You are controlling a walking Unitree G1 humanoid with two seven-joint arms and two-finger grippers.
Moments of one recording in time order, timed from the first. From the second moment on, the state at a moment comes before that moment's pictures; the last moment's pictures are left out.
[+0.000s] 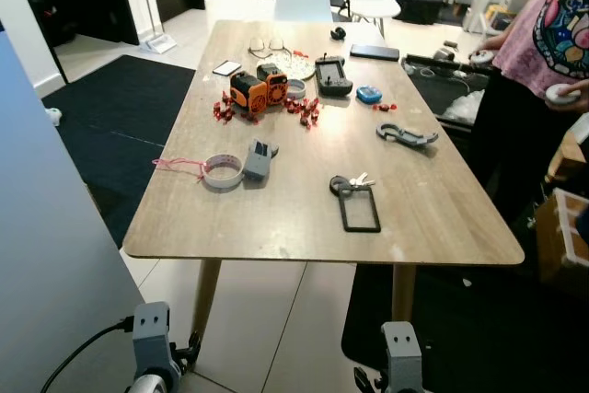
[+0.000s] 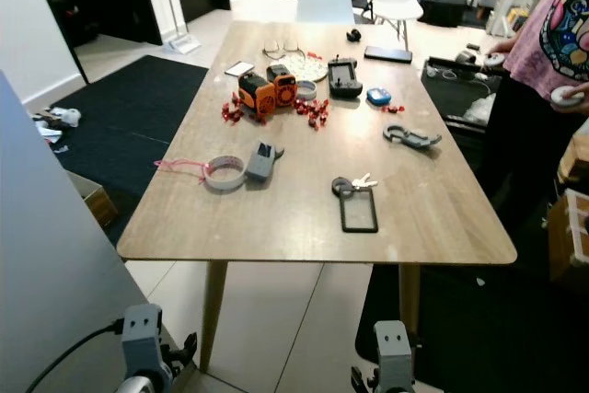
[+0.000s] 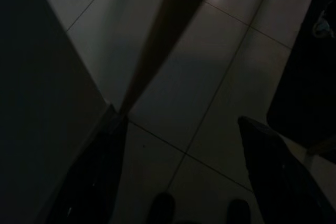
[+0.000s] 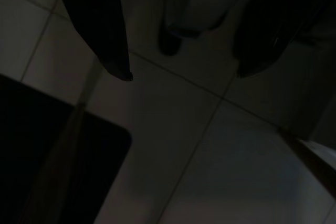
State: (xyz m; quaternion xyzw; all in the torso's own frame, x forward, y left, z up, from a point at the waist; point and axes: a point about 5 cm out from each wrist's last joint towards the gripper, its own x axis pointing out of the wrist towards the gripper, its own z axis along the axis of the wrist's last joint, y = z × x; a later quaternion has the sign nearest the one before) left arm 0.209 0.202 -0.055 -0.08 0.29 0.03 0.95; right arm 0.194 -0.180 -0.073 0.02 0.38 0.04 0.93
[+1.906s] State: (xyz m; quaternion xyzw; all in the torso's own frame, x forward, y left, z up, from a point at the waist) left arm 0.193 0.163 0.145 0.00 0.05 -0.57 0.82; right arm 0.190 -0.191 -0.074 0.01 0.38 0.02 0.92
